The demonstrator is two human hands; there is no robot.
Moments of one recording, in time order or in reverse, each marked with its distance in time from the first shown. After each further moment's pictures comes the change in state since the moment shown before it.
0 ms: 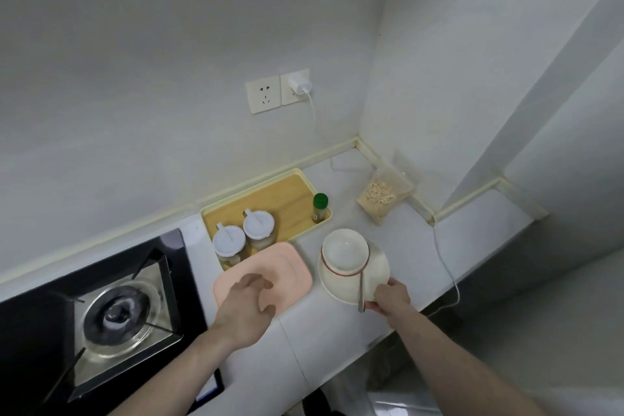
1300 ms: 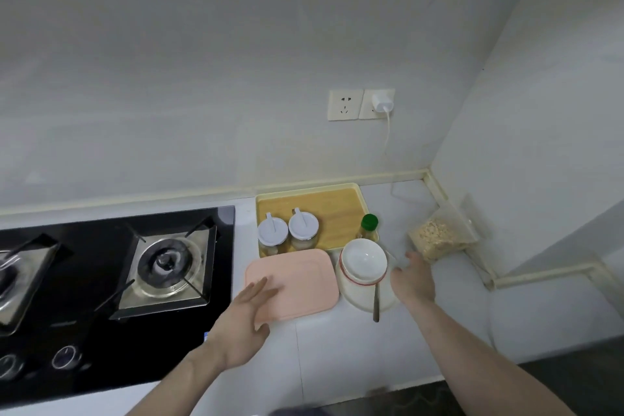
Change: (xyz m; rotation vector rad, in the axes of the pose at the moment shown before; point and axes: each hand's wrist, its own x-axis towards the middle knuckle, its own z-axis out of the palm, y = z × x) left_hand -0.047 -0.032 0.030 -0.178 0.172 -0.064; right_hand 0.020 -0.104 0.032 -0.695 0.085 -0.596
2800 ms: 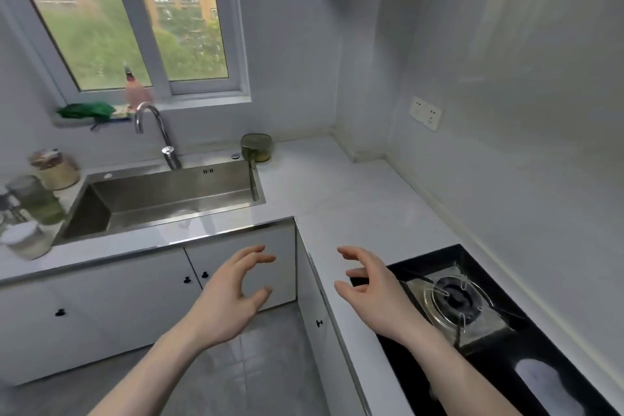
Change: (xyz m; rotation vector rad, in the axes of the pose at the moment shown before) left_hand -0.582 -0.315 -0.206 -0.283 1.236 -0.909; right_hand -0.674 -0.436 0.352 -0.126 -1.417 -1.504
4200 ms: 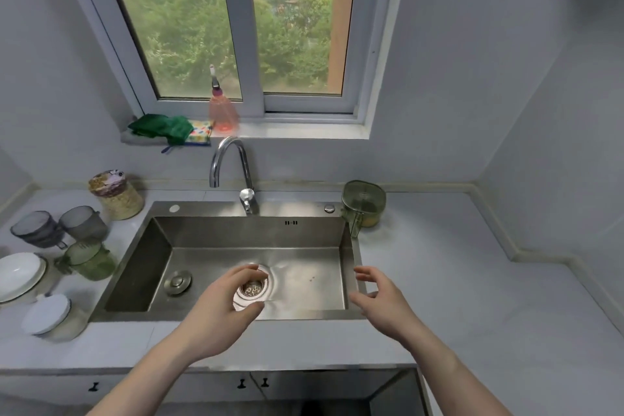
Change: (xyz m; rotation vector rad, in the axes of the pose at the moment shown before) left_hand 0.324 -0.301 -0.203 -0.021 0.106 -0.343; right_hand 0.545 -0.056 0.211 -0.010 -0.302 0.172
